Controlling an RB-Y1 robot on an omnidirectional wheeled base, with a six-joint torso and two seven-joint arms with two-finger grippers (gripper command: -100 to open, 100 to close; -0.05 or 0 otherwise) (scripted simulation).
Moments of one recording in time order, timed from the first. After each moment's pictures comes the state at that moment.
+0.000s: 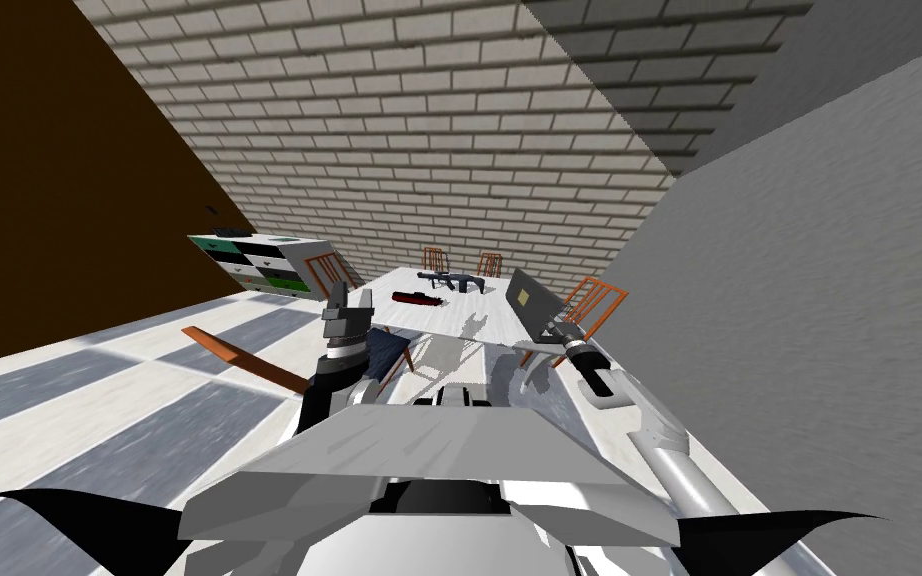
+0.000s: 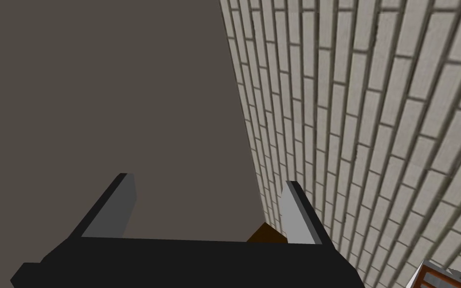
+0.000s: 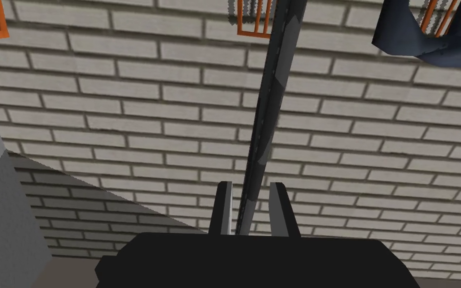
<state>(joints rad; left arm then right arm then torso) 0.50 0.02 -0.01 -2.32 0.03 -0.56 -0.09 0.33 -0.63 -0.23 -1.80 0.54 -0.07 0.43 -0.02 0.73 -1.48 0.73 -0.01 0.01</state>
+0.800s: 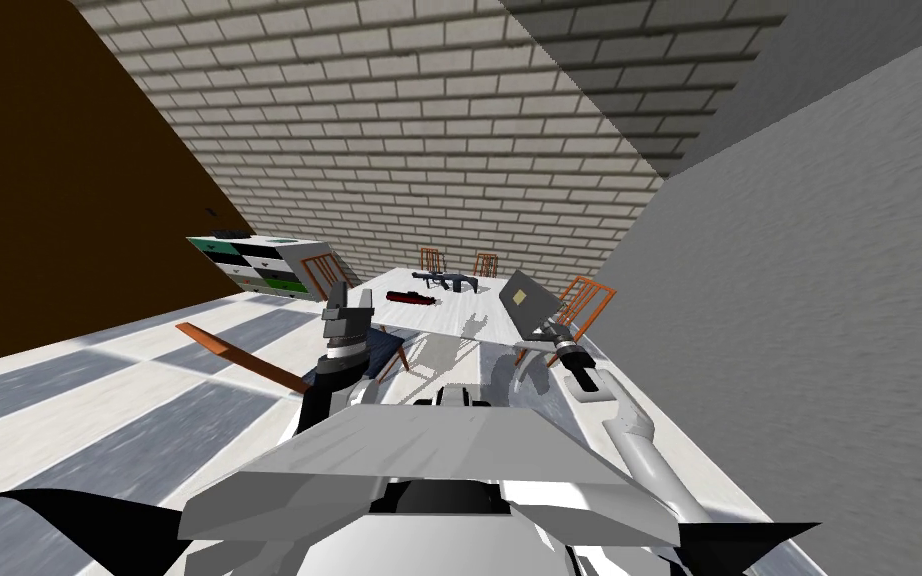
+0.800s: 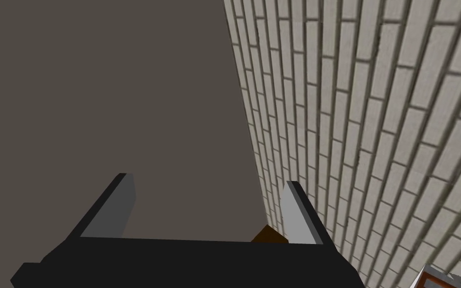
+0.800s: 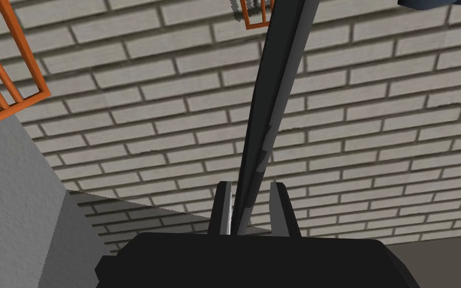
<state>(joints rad) 0.50 0.02 -0.01 -2.32 0.03 -0.56 -0.09 0.24 -0.52 -0.23 -1.66 0.46 -0.17 0.37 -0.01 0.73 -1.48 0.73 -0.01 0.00</state>
